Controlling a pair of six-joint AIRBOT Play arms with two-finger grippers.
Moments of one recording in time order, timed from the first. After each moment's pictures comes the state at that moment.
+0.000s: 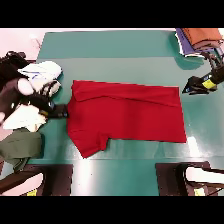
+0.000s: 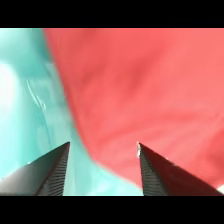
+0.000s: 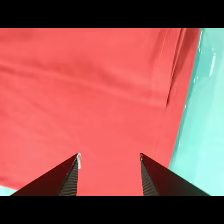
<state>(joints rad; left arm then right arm) -0.05 -1.14 0.90 1.25 -1.27 -1.55 -0.27 -1.38 1.42 -1.27 1.54 1.40</state>
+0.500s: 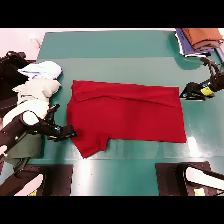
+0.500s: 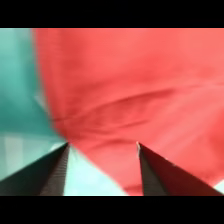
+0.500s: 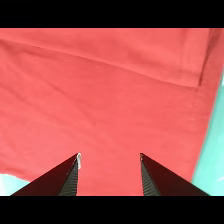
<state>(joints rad) -0.13 -0.94 0.48 1.03 -1.07 -1.59 -0.27 -1.26 1.27 -1.20 1.50 1.40</state>
